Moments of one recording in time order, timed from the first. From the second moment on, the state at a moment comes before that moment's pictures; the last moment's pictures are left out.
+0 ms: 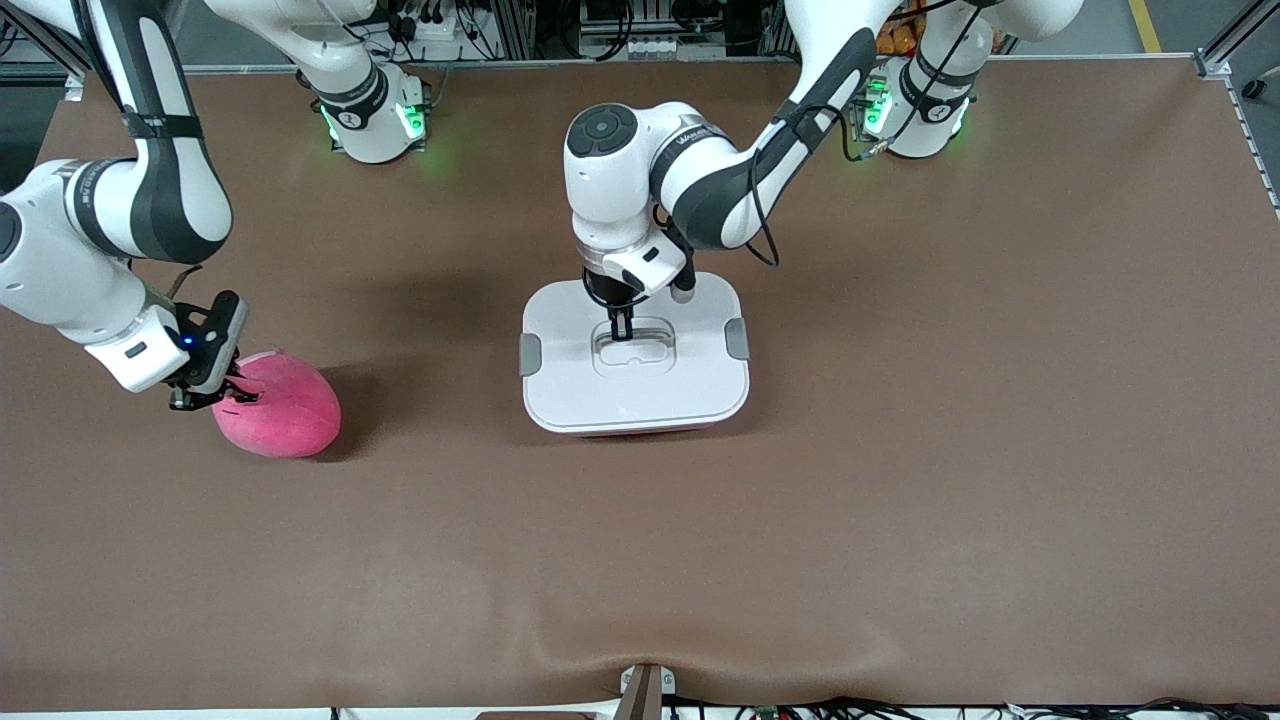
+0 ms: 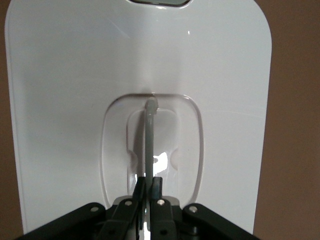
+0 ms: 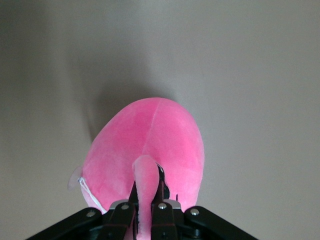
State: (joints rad) left arm -0.79 0.61 -0.14 -1.44 0.28 2.16 -2.68; right arm -0.01 0.13 -0.06 -2.05 0.06 2.26 -1.57
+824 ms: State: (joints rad) left arm -0.80 0.61 -0.14 -1.44 0.28 2.16 -2.55; right arm -0.02 0.13 -0.06 -2.05 0.06 2.25 -1.56
